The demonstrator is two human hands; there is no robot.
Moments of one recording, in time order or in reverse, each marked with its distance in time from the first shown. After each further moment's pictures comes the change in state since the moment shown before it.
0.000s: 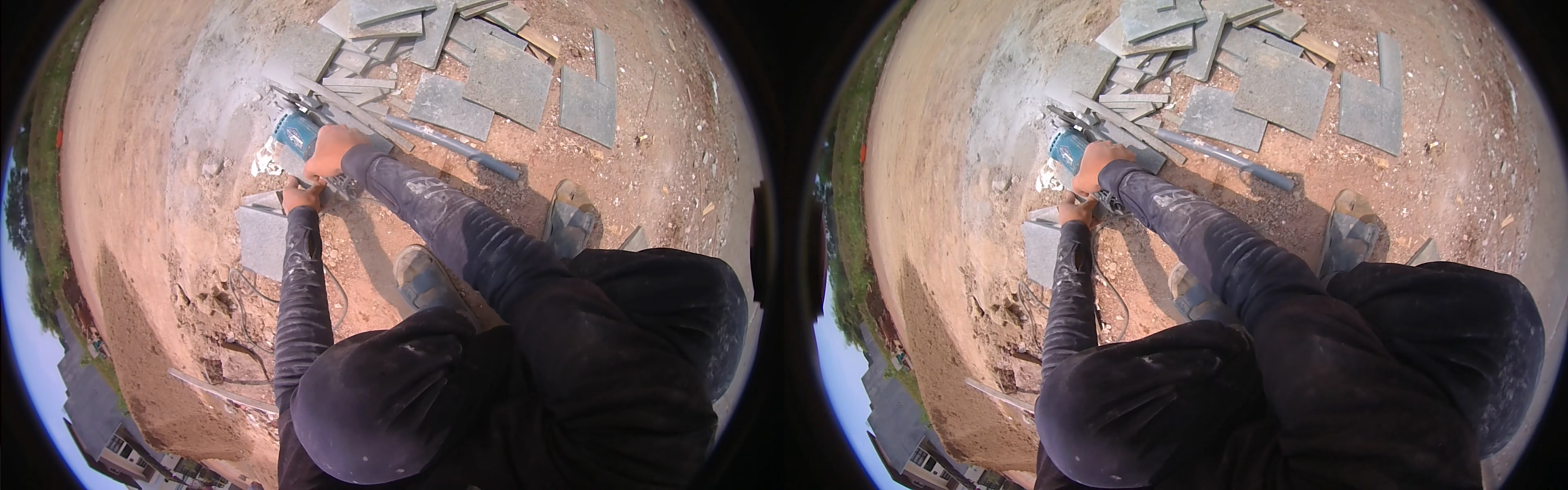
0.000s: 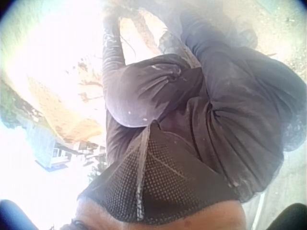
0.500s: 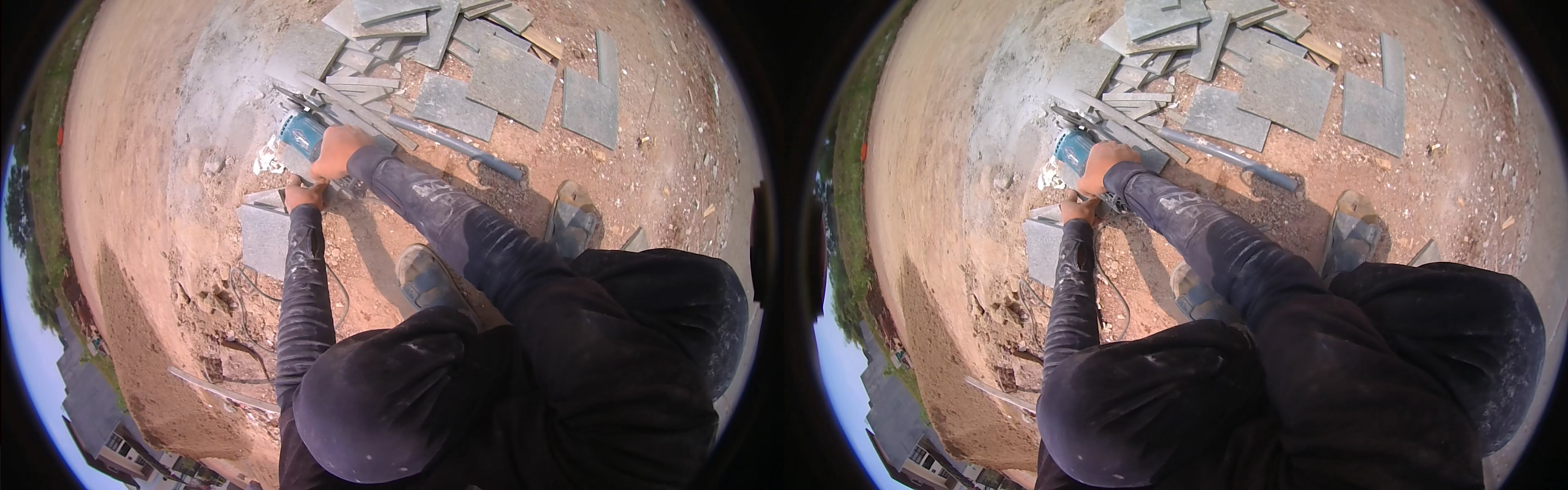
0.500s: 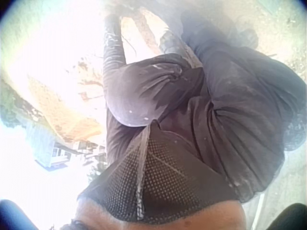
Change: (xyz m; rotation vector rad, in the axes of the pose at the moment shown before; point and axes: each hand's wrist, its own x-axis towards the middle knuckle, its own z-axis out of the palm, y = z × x) left_hand 0.000 0.000 -0.002 0.000 -0.032 -0.030; right_hand -0.004 0.004 0.005 0.006 0.040 -0.052
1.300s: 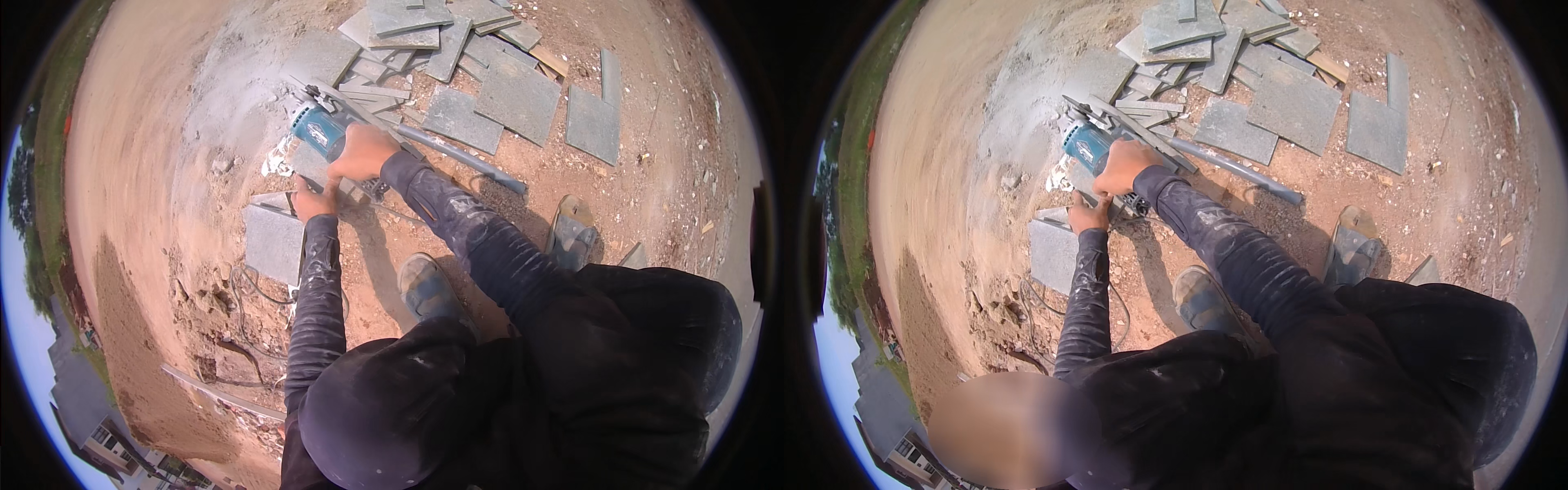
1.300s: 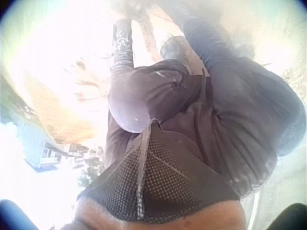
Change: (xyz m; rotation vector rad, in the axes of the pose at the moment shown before) left_hand -0.054 0.042 0.012 0.130 0.333 0.201; right_hand -0.020 0.013 -0.029 -0.015 0.034 -0.034
